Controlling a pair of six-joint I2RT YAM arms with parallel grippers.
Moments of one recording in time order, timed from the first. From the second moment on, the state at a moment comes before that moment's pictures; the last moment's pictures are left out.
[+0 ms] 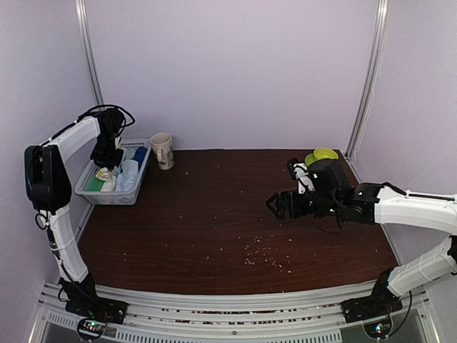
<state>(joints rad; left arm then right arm) -0.07 1.95 1.83 -1.11 -0.41 0.00 0.80 1.26 0.85 -0.19 0.11 0.41</state>
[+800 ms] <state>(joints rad) 0.15 2.21 1.81 -1.04 0.32 0.14 0.80 1.17 0.81 -0.19 0.13 0.39</state>
